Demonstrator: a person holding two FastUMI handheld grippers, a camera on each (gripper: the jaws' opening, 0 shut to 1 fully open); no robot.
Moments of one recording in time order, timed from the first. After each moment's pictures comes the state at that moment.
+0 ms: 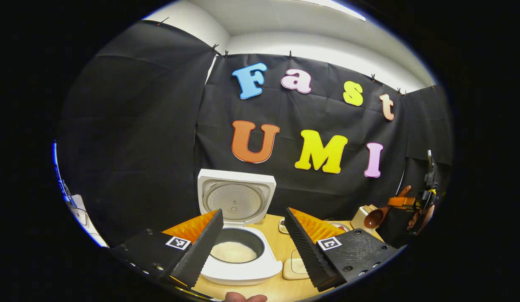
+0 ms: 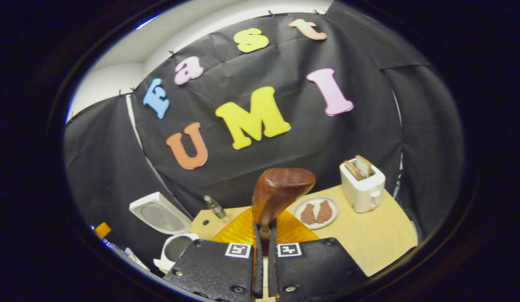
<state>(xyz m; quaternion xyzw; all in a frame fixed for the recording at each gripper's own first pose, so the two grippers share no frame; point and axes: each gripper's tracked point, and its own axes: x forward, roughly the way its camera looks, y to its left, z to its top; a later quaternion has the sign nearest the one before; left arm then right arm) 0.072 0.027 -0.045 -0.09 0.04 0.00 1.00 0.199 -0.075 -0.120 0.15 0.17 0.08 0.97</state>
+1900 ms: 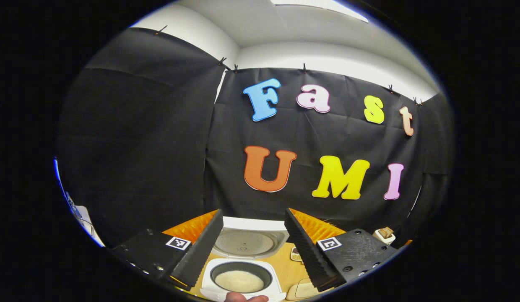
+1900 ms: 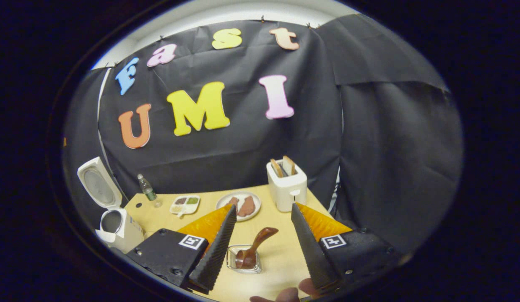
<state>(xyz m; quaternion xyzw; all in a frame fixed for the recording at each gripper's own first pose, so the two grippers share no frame) 0.166 0.079 0.045 -0.08 -0.02 0.06 0.99 0.140 -0.178 -0.122 0.03 0.13 -0.07 0.99</state>
